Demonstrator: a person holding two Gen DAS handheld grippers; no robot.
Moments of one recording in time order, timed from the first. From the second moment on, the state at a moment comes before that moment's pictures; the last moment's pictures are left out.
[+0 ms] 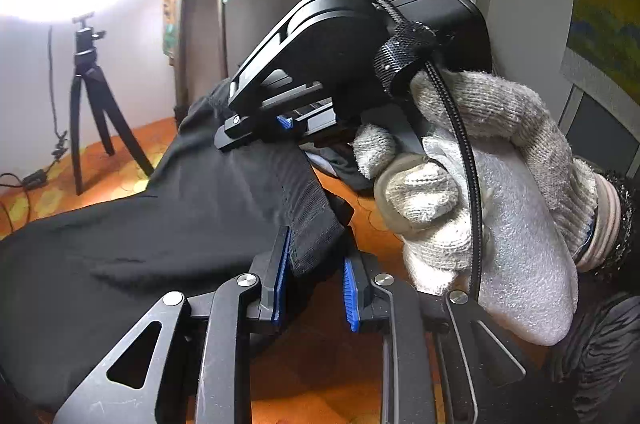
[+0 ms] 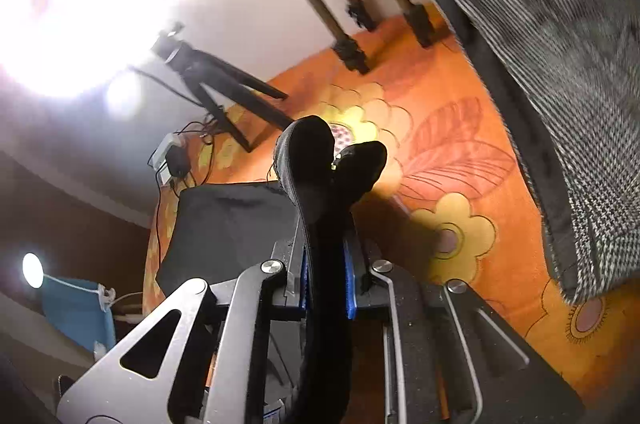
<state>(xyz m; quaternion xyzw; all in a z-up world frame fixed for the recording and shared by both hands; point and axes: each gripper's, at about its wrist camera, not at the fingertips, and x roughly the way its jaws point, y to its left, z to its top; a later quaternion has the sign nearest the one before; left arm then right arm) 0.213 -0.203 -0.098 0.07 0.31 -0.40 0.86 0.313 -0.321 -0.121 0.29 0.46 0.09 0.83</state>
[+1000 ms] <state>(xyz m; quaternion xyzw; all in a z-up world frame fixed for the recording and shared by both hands) 0.237 0.012 -0.095 -0.06 0.32 -0.31 0.89 0.366 -0.095 -0.081 0.20 0.47 0.08 0.86</state>
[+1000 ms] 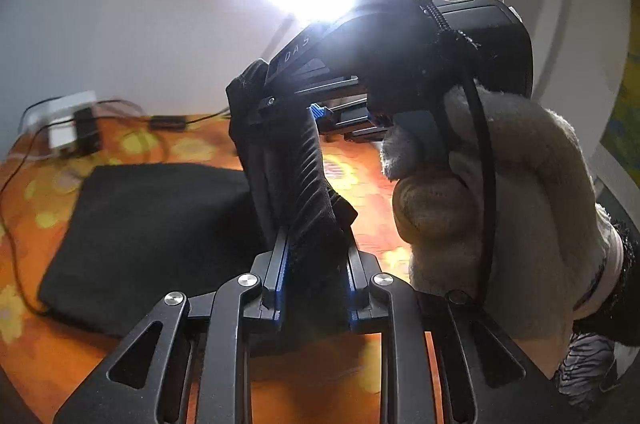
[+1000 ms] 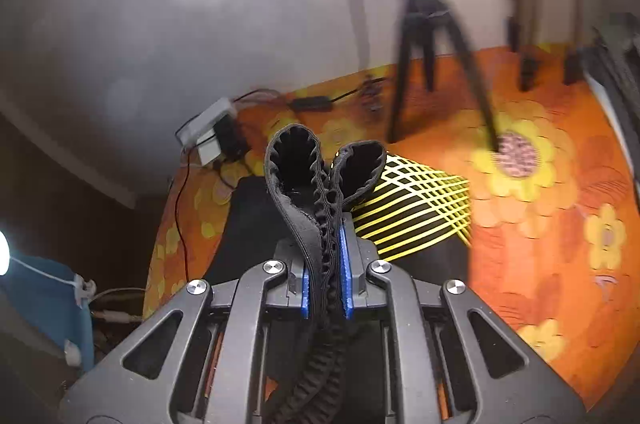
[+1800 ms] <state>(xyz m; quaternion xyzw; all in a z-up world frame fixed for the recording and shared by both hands) 0.273 0.126 -0.140 -0.15 0.35 -0.23 0.90 0.429 0.052 -0.149 0.14 0.52 0.11 0.84</state>
